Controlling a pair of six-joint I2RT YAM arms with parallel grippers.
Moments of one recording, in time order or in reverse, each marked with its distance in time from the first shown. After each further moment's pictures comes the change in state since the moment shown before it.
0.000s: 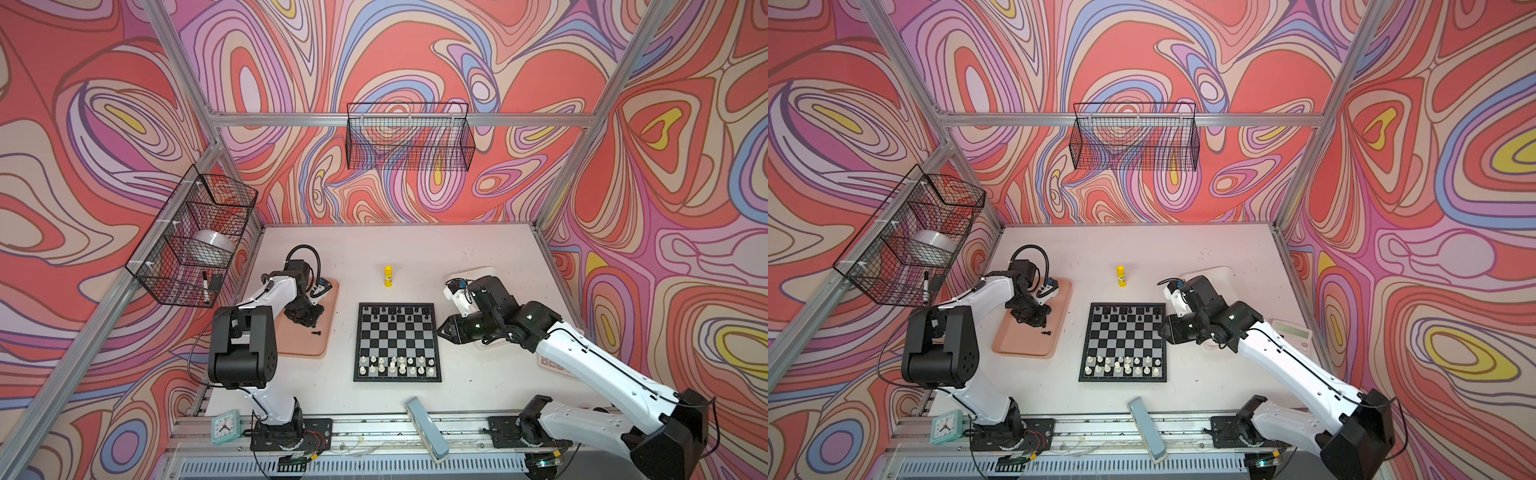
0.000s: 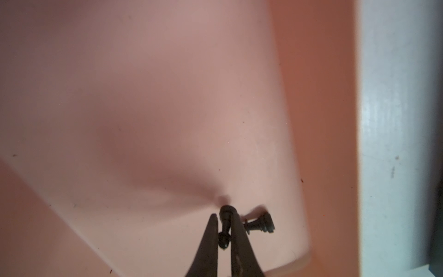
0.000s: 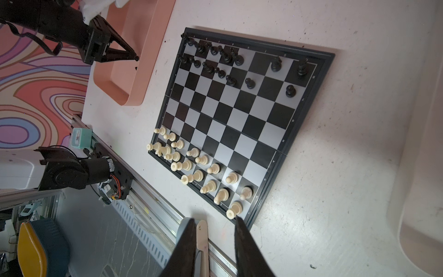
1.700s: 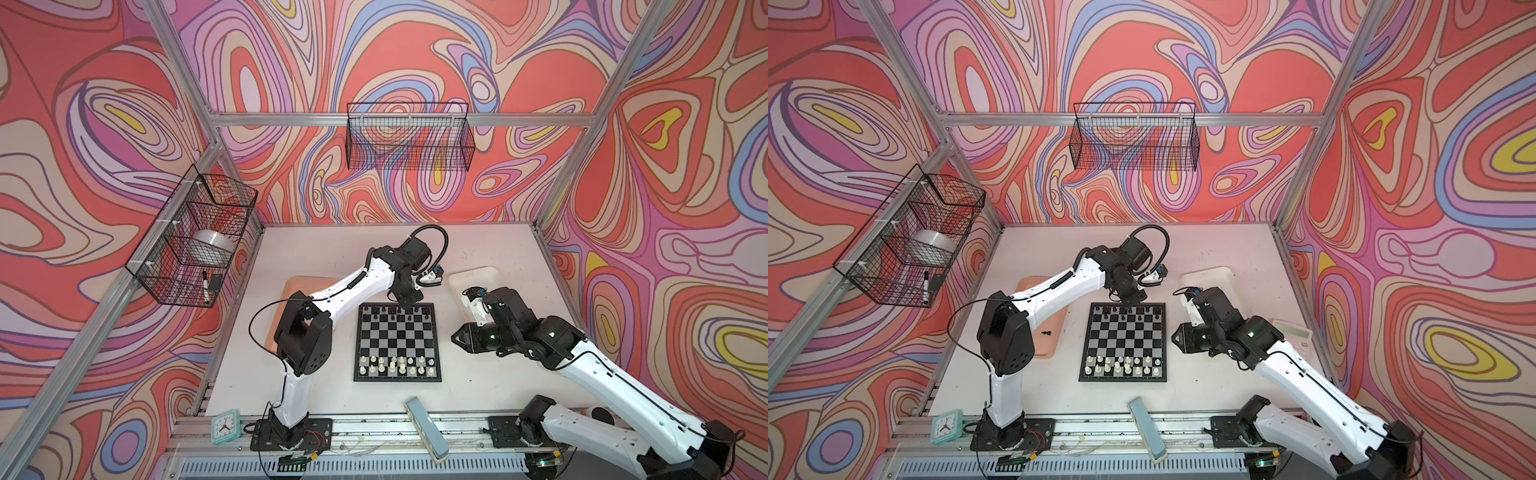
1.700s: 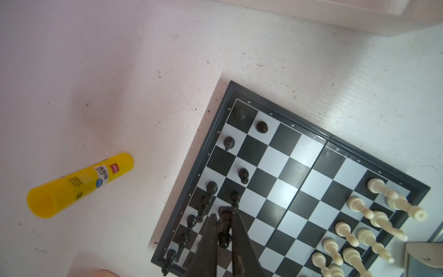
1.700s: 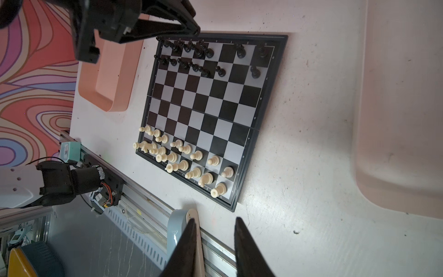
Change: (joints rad) left arm -0.765 0.303 0.700 -0.153 -0.021 -0.050; right arm 0.000 -0.172 -0.071 -0.090 0.098 0.091
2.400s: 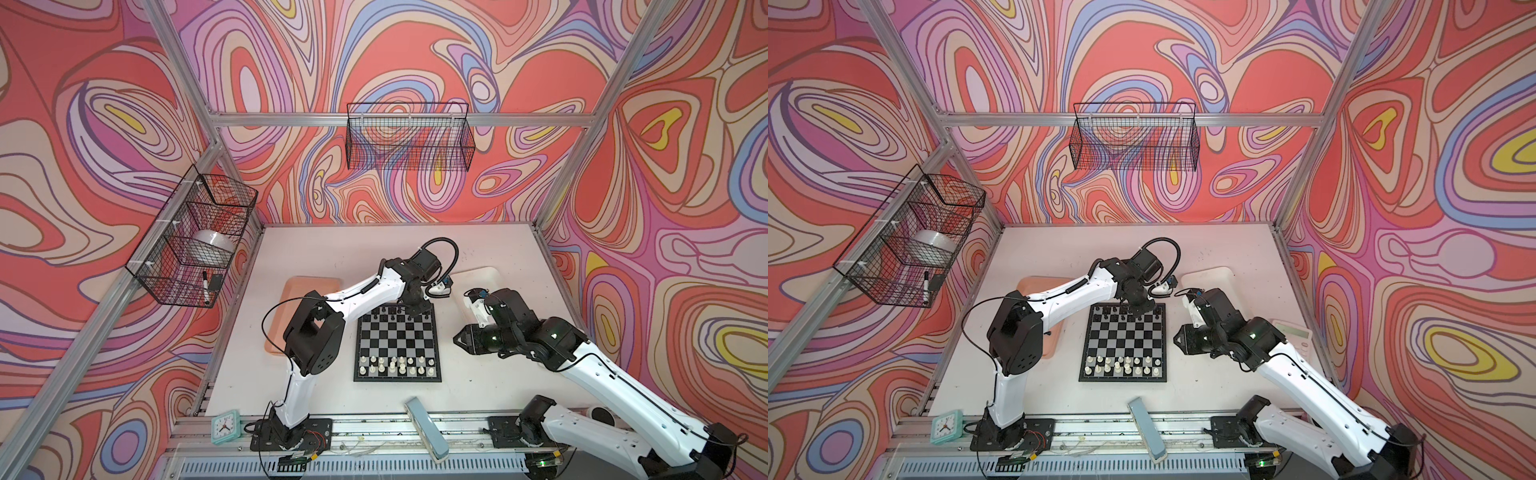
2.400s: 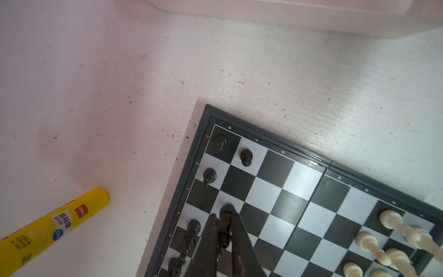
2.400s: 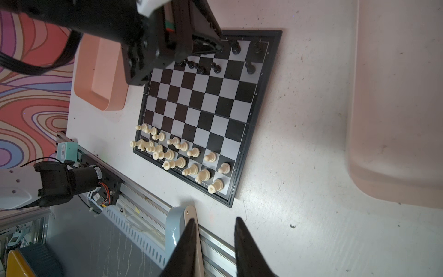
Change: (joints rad) left arm -0.057 0.038 -0.078 0.138 -0.014 0.008; right arm 0.000 -0.011 0.000 -0.019 0.008 0.005
